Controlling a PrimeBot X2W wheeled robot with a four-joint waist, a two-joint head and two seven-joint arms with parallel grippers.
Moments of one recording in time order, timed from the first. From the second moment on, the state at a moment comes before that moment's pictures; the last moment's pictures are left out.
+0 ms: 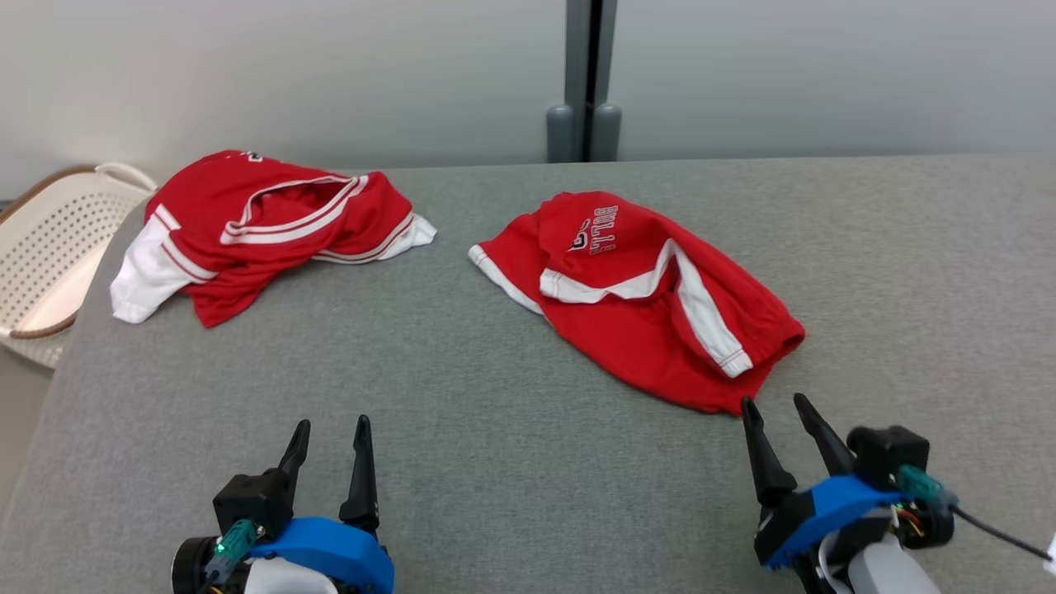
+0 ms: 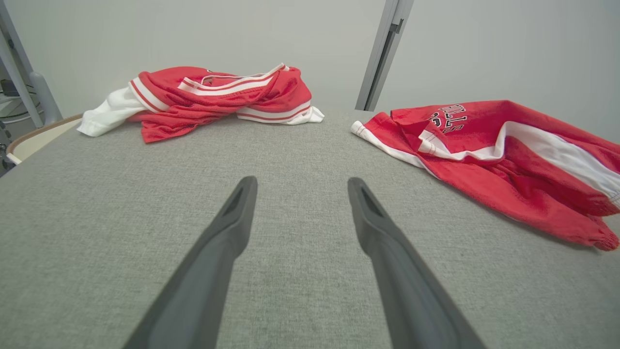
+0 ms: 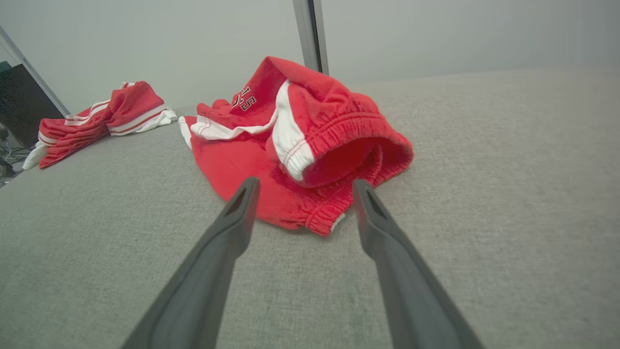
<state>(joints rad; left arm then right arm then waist) -0.13 0.16 -0.31 0.44 -0.44 0.06 -0.26 -0.23 -0.05 0.07 0.57 0.21 0.13 -0.26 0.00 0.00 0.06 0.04</state>
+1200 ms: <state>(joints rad) -0.13 0.14 -0.31 0.49 -0.41 0.04 -0.26 -0.33 -0.06 0.29 0.68 0.30 0.13 -0.26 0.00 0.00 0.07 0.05</state>
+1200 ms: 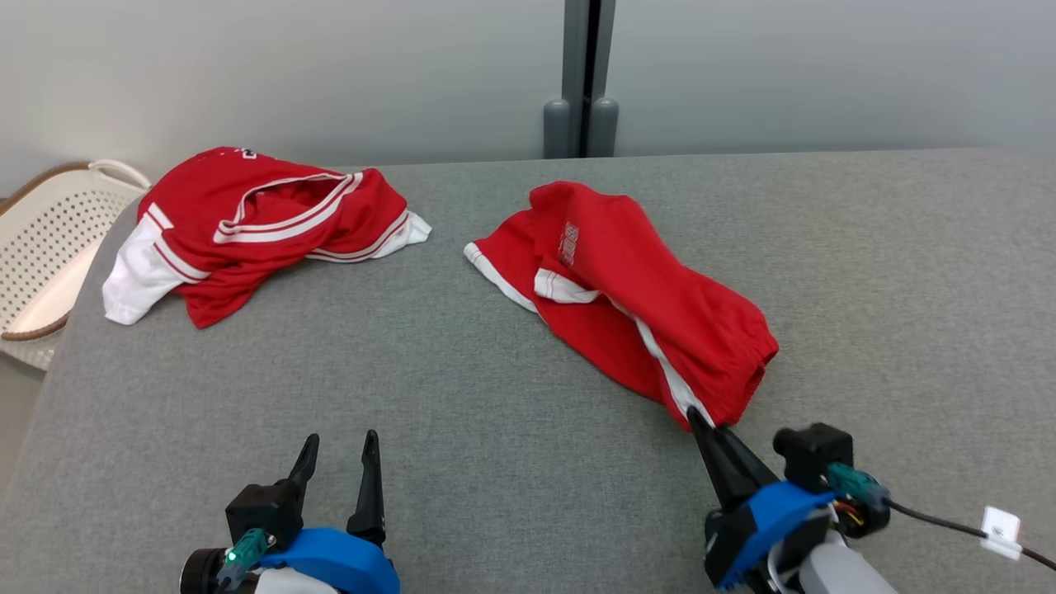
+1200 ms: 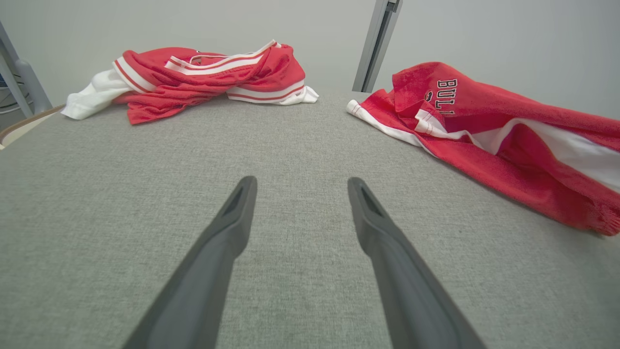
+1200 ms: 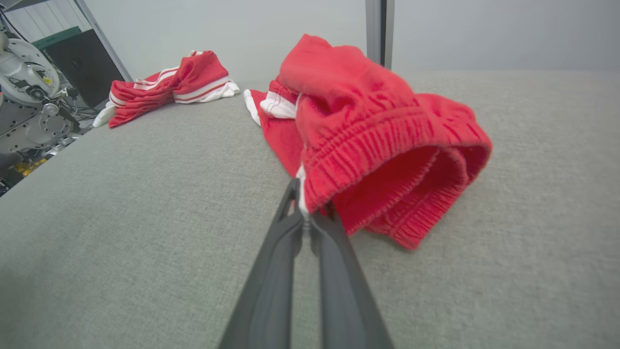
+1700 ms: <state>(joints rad) -0.12 0.14 -0.31 0.48 -0.41 0.04 -0.26 -0.11 -0.27 0.25 0.36 0.46 0.13 -0.11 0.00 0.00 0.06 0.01</state>
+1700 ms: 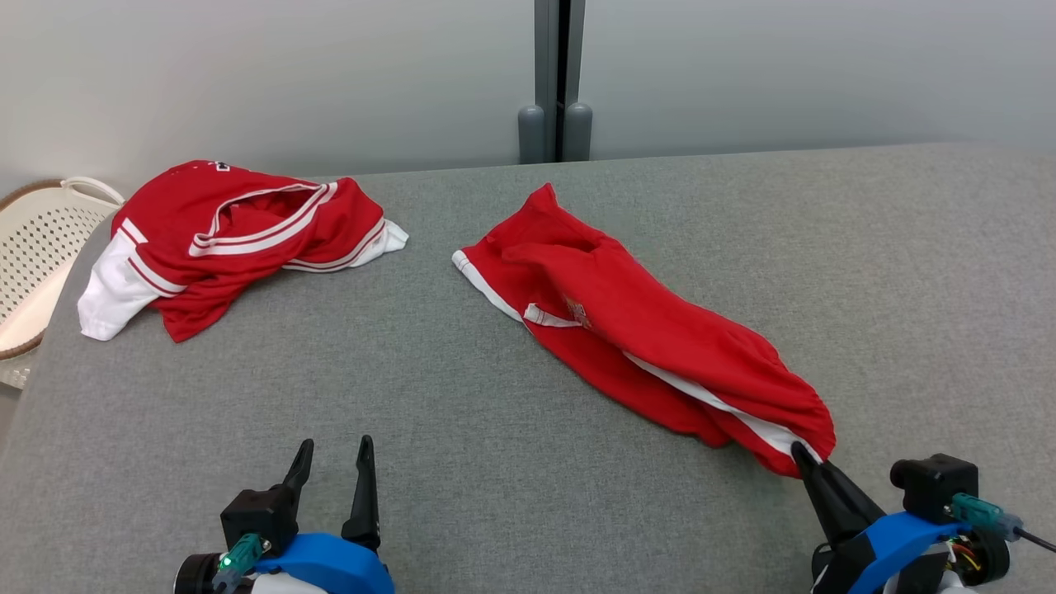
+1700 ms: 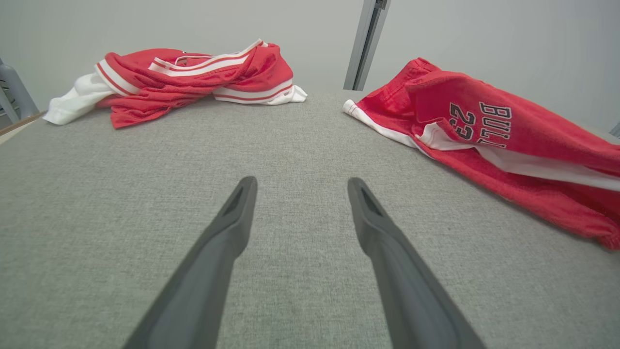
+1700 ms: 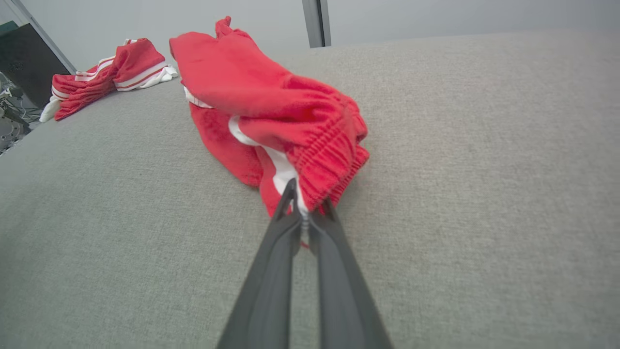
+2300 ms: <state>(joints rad) -0.18 0.13 -0.36 0.53 -0.40 0.01 -0.26 -0.17 -0.25 0.23 0.53 0.46 0.13 -0.16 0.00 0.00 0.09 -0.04</state>
